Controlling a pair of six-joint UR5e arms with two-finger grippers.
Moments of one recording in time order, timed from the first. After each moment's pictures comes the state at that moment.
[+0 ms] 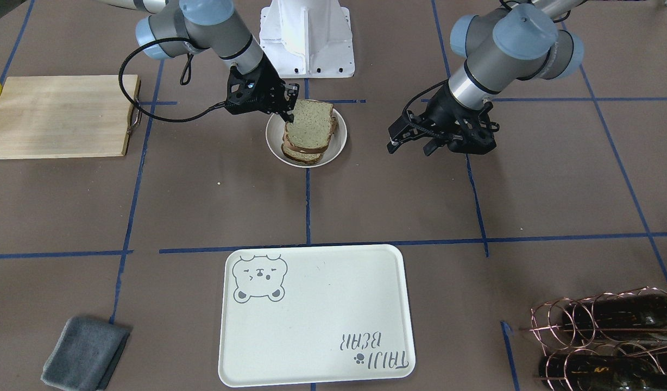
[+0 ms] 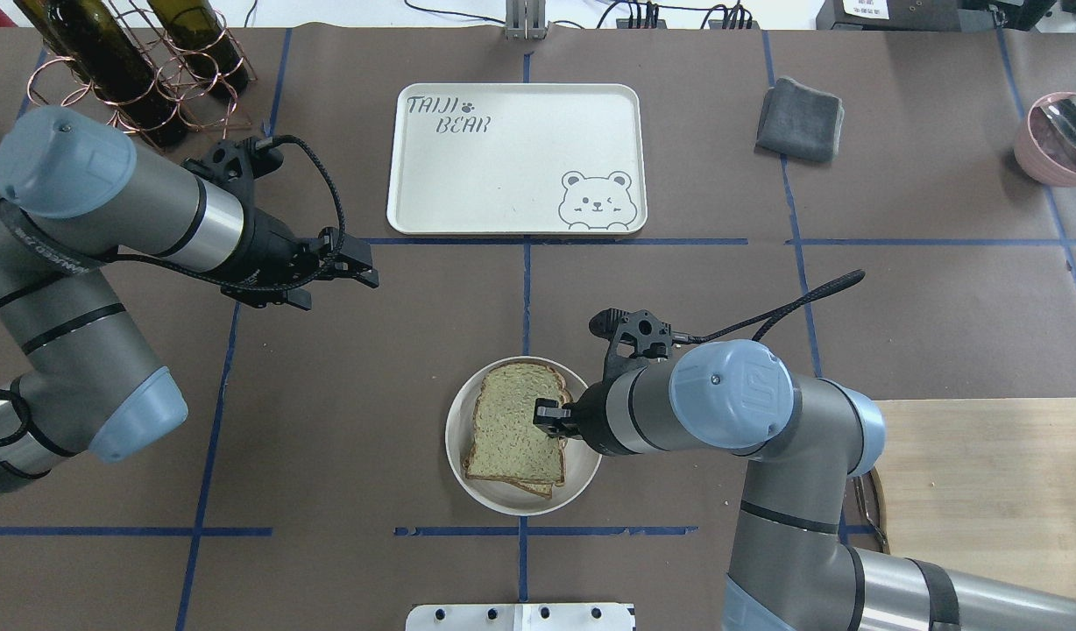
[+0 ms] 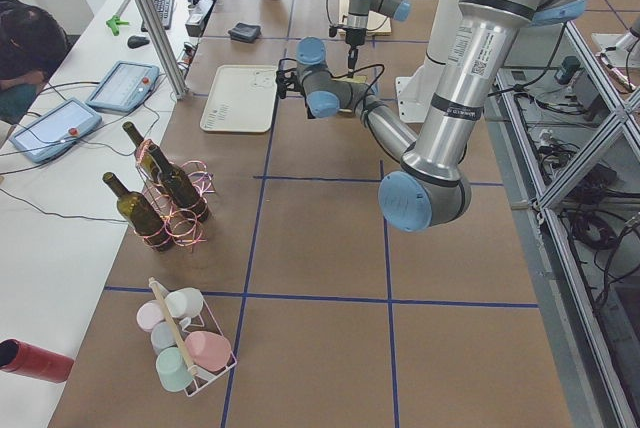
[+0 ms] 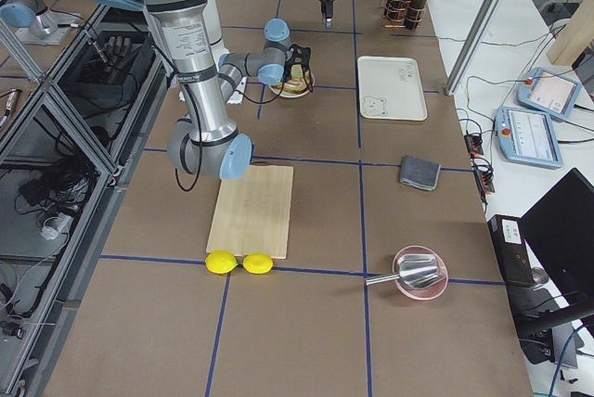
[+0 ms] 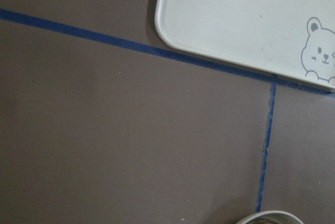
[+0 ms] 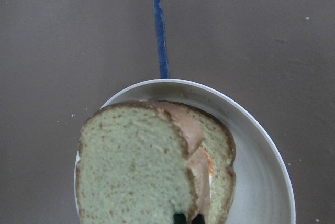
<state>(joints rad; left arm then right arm) -0.74 -1.93 -1.82 -2.06 -2.16 -1.39 0.34 -1.13 1.82 -1.11 1.79 1.56</state>
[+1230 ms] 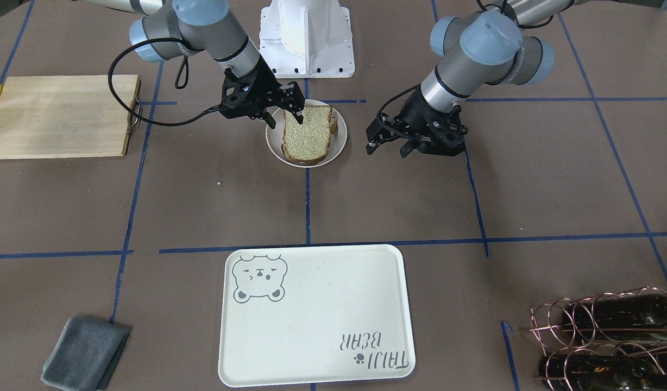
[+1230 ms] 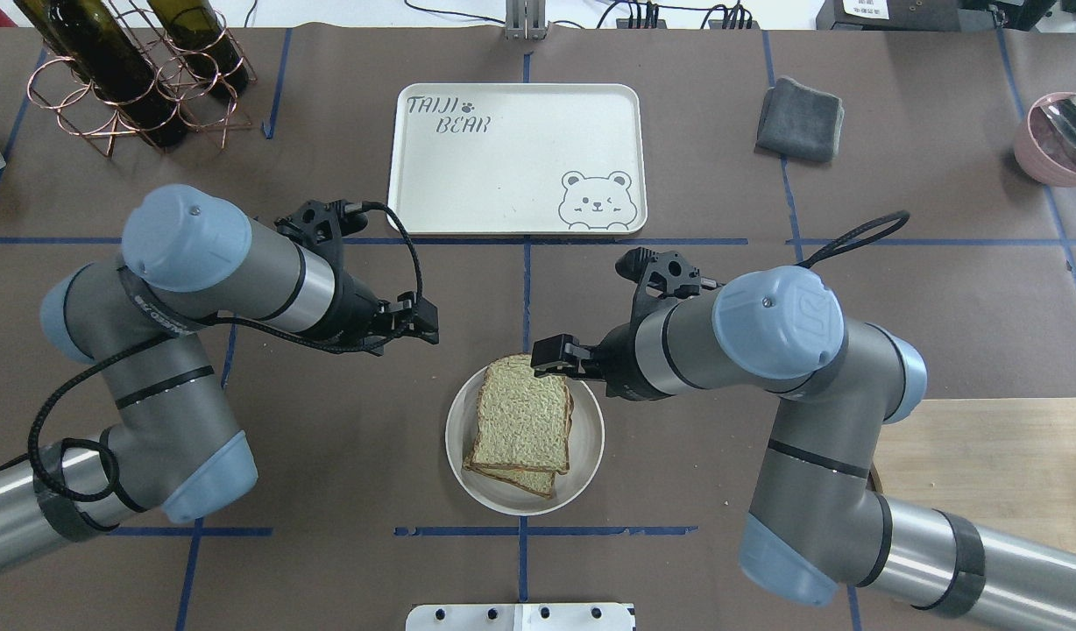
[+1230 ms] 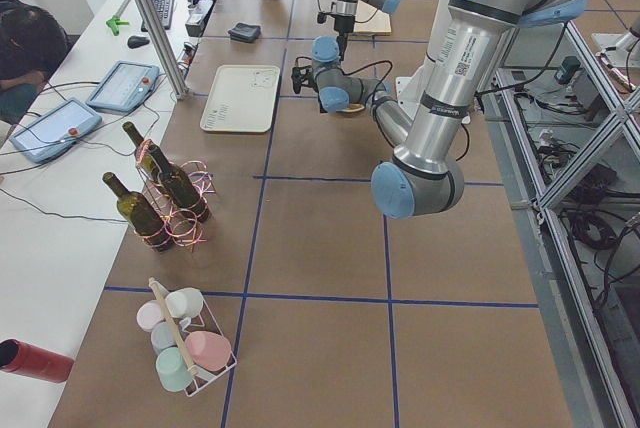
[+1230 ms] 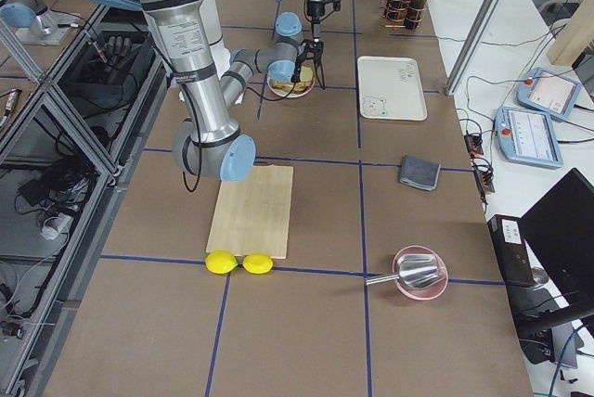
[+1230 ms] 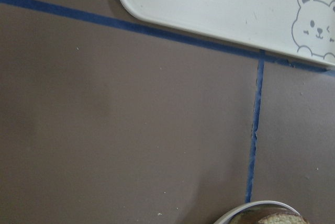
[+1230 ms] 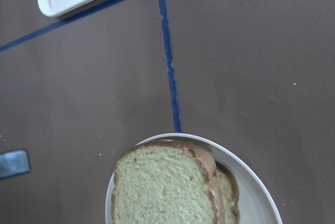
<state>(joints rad) -0.56 -2.01 -1.77 -2.05 -2.02 -1.40 0.47 -1.13 1.87 -1.12 1.91 1.56</state>
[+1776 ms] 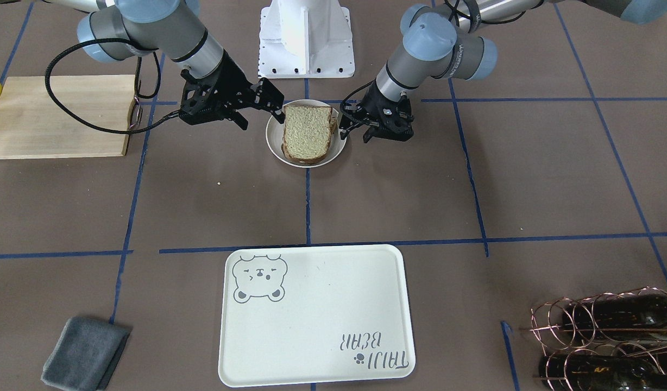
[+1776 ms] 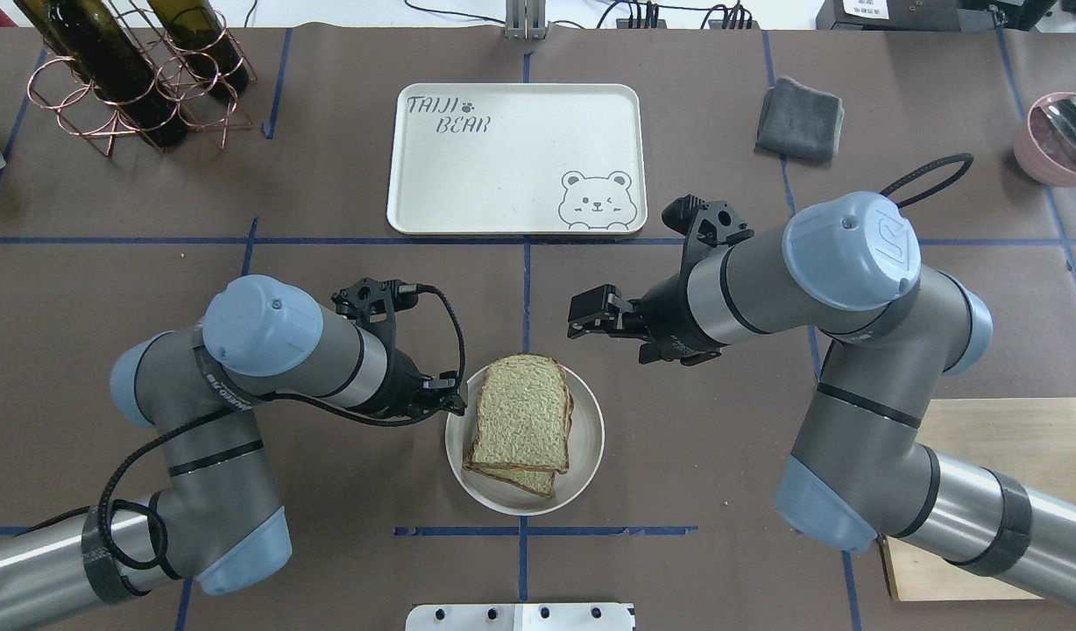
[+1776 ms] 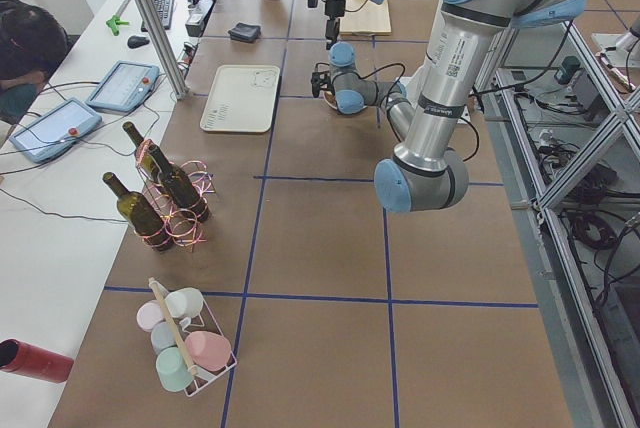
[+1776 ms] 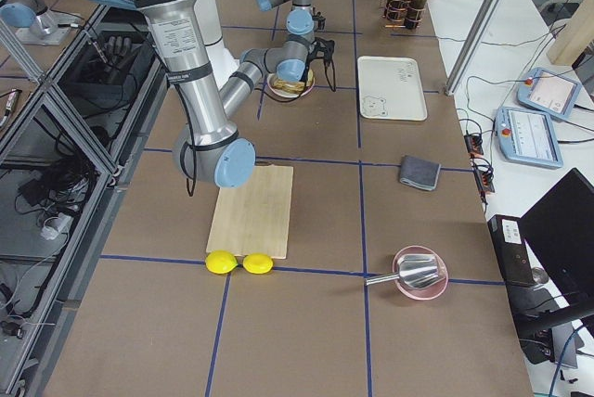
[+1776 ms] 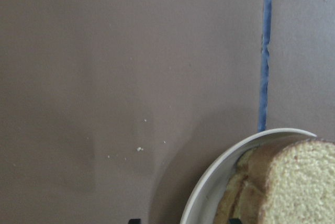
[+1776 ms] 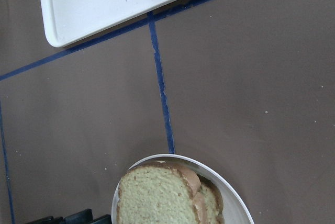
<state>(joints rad) -0.44 -2.02 -1.73 -2.05 -1.97 -1.40 0.56 -1.17 1.91 -1.12 2.00 1.55</state>
